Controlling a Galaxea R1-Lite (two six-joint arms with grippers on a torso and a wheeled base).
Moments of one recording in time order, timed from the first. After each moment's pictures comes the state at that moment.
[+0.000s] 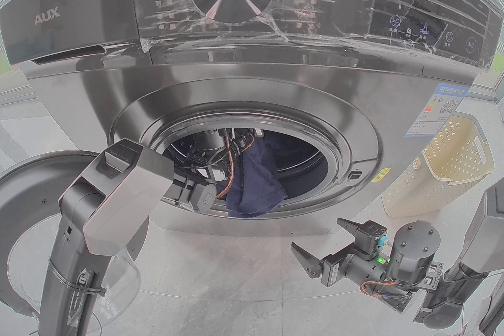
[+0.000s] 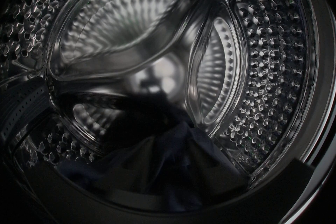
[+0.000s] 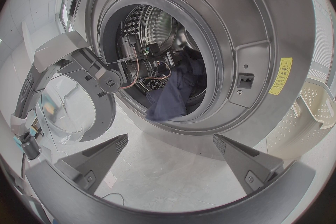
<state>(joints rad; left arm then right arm) -0.51 2.53 -1.68 -1.08 0.13 -0.18 0.85 1.95 -0.24 -1.50 -0.32 0.12</state>
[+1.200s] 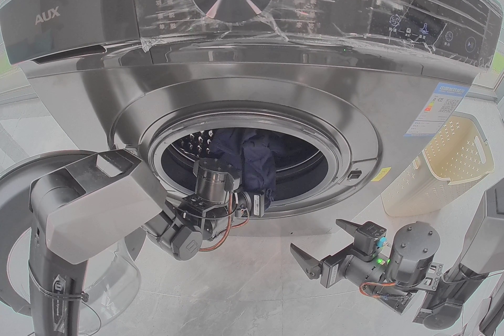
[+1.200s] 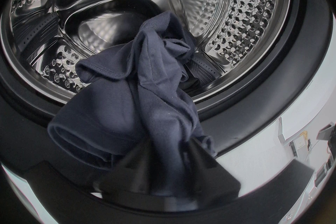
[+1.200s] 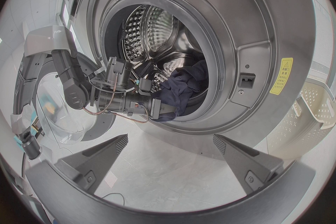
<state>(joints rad) -0.59 2.35 -1.12 -0.89 0.07 -0.20 0.85 1.95 -0.24 -1.50 -0.32 0.12</state>
